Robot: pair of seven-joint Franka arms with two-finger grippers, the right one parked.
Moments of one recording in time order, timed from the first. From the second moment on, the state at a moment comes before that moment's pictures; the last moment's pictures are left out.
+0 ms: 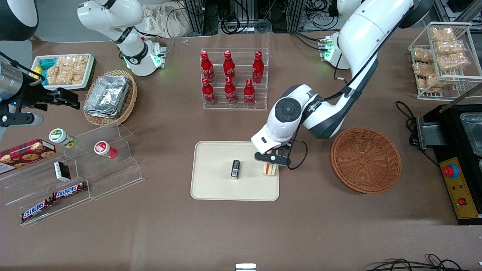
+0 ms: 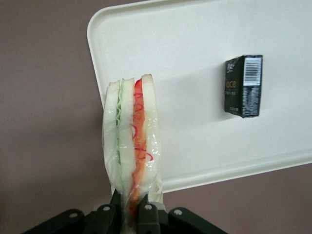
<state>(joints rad) -0.17 0.62 -0.55 -1.65 0.32 2.21 -0.61</state>
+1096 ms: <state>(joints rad) -0.16 0.69 -0.54 -1.62 0.38 2.26 -0.70</state>
